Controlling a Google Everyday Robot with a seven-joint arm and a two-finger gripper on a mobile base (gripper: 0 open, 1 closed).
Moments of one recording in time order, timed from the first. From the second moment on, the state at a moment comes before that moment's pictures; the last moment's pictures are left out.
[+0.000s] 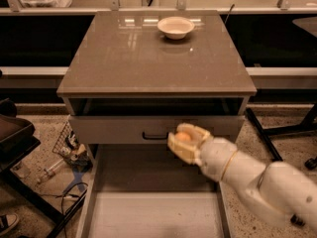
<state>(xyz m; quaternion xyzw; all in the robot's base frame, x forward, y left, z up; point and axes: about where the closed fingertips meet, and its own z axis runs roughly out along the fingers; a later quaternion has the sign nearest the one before) 0.492 -0.062 0.783 -0.25 0.68 0.33 0.61</state>
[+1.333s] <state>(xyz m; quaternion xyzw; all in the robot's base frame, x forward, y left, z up) 0.461 0.010 0.632 -0.31 0.71 0.34 0.54</state>
